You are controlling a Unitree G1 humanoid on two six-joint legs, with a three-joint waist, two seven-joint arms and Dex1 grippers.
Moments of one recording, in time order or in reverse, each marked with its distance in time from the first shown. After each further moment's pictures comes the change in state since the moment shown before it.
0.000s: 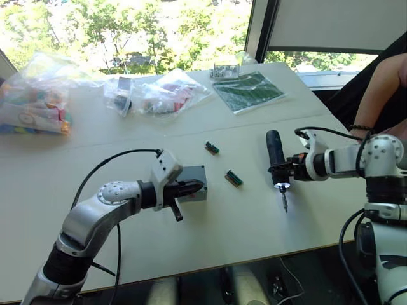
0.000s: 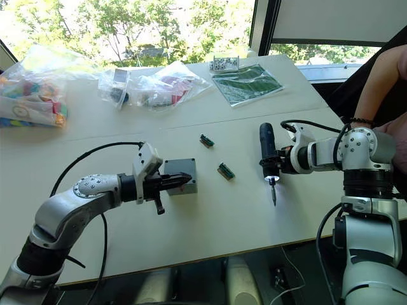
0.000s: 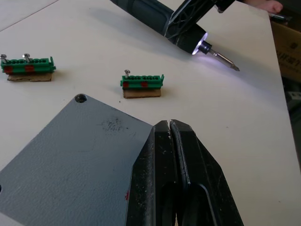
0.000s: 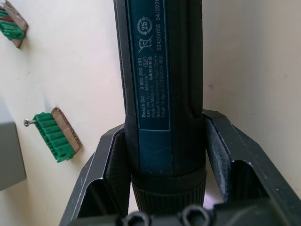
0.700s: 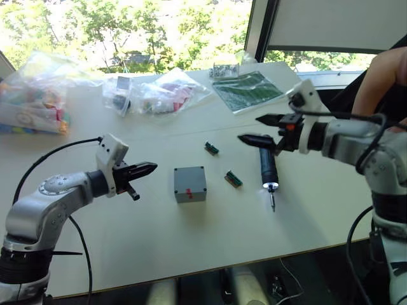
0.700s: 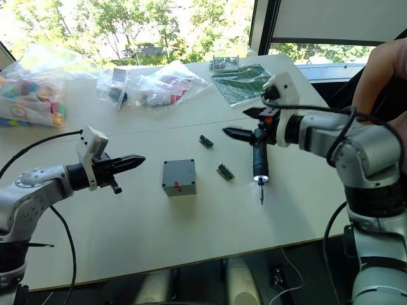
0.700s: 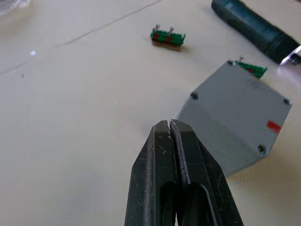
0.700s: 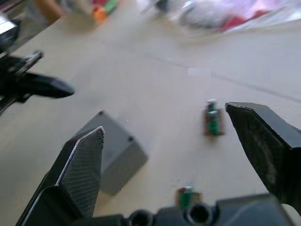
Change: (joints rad) left arm 0.092 0.164 0.317 0.182 -0.052 0.021 -0.055; right arm 0.164 -0.047 0.200 -0.632 -0.111 -0.576 0.578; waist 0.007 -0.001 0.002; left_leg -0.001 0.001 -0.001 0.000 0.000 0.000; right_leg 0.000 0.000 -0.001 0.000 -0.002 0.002
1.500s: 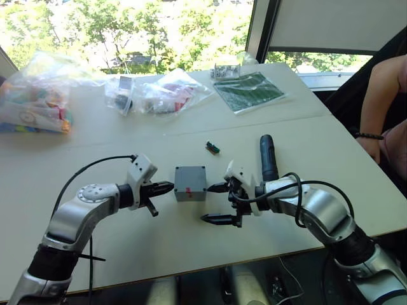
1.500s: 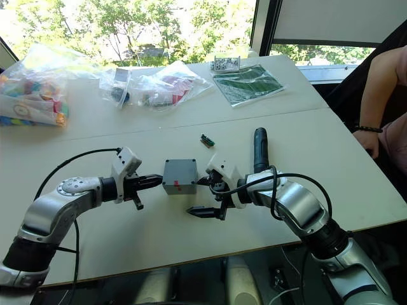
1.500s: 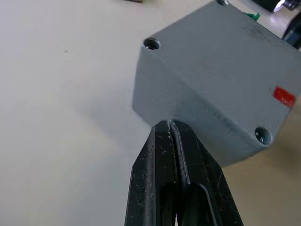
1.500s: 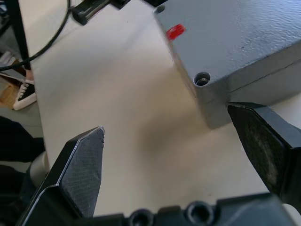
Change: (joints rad) left arm -0.097 -0.099 -0.244 0.124 0.184 -0.124 -0.058; right arm 0.160 0.130 0.353 -0.058 -0.281 -0.144 0.181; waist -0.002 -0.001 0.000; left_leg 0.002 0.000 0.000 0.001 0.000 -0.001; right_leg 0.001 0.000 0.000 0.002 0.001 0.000
